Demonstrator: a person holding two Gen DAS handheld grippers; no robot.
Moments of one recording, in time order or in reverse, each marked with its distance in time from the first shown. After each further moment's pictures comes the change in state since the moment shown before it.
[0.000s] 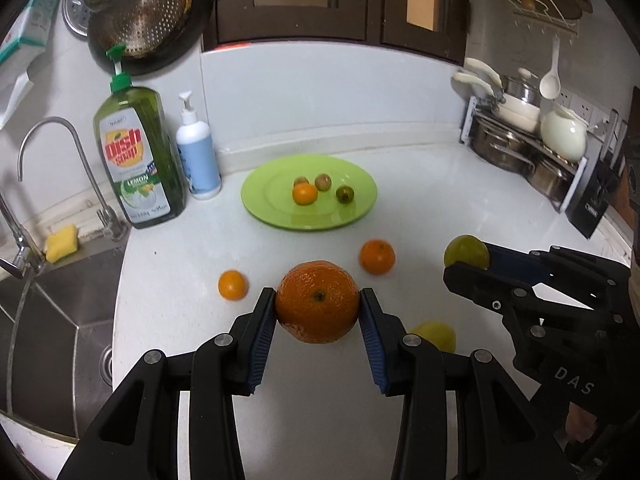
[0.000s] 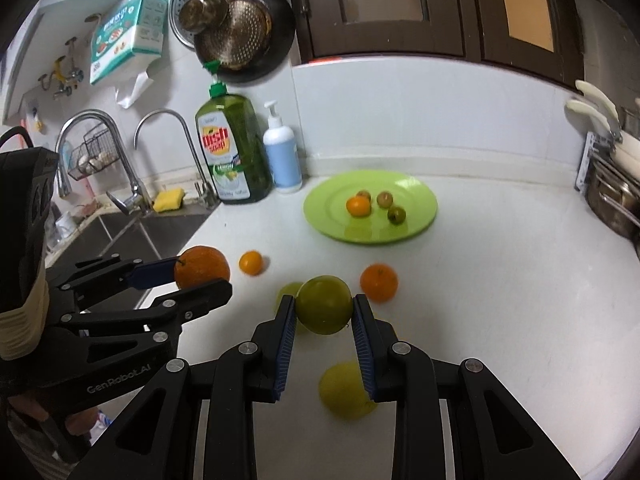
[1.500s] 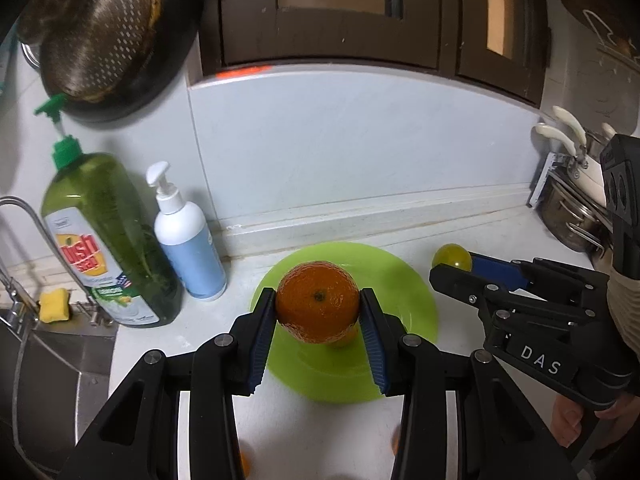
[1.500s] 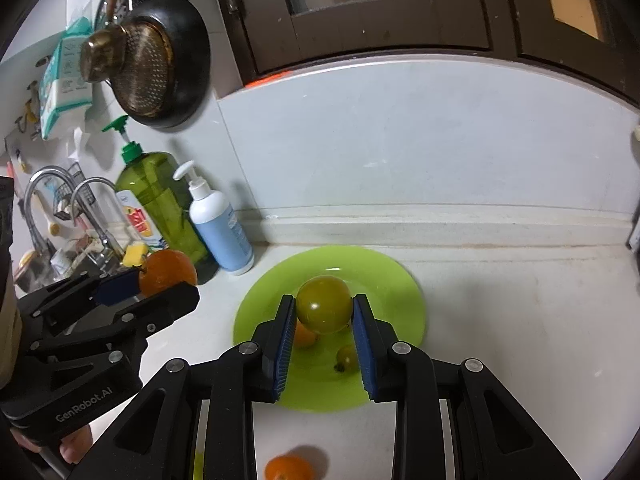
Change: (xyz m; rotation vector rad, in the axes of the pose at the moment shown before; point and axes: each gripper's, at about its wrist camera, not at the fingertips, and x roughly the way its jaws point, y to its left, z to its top) left arm 0.133 0.027 0.157 -0.090 -0.015 0.122; right arm 0.149 -0.105 0.151 0.020 0.039 0.101
